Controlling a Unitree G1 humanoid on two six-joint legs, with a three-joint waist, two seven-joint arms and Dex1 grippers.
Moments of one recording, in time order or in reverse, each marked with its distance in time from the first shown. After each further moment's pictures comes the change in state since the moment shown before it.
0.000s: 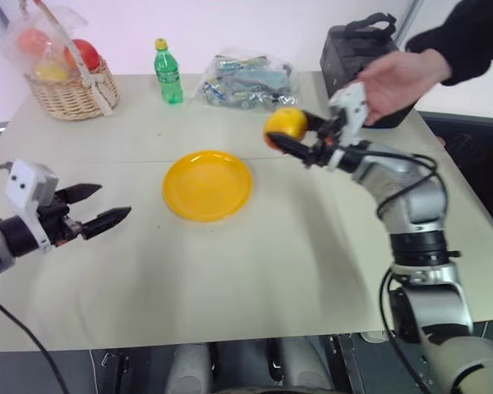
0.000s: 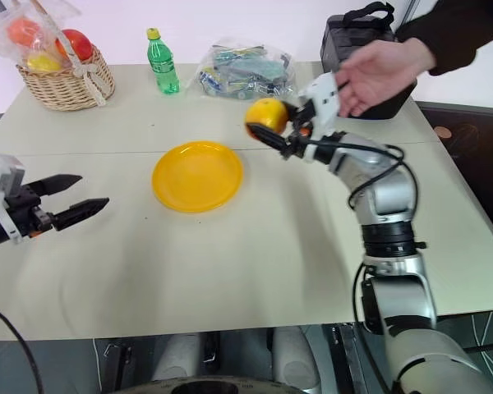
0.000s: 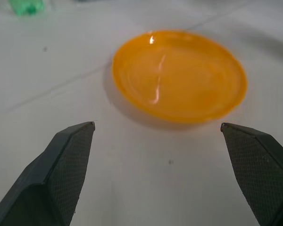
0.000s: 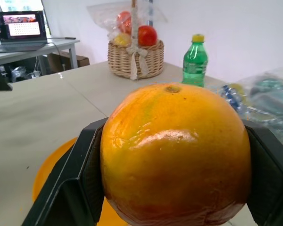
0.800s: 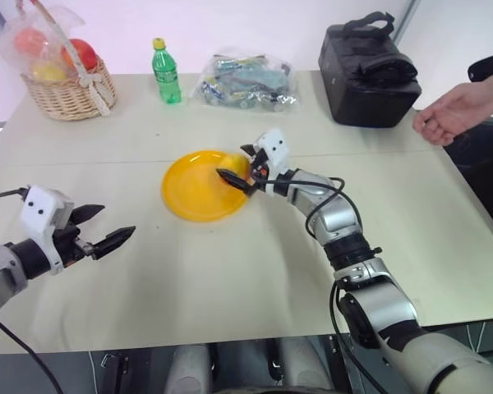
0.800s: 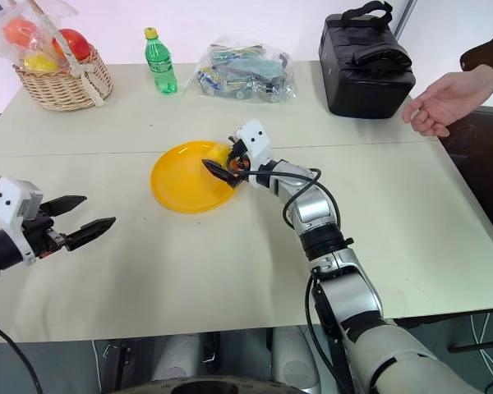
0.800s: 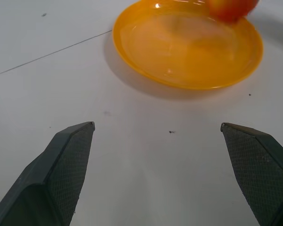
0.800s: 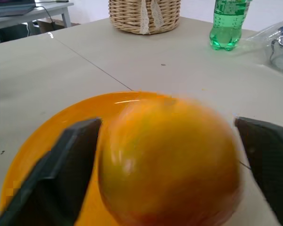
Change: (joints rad) left arm 0.086 -0.087 -0.004 -0.094 0.047 -0.010 0.080; right arm -0.040 0.231 0.123 0.336 -0.220 -0.226 -0.074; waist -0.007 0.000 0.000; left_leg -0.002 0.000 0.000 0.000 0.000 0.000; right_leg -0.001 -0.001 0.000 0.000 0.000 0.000
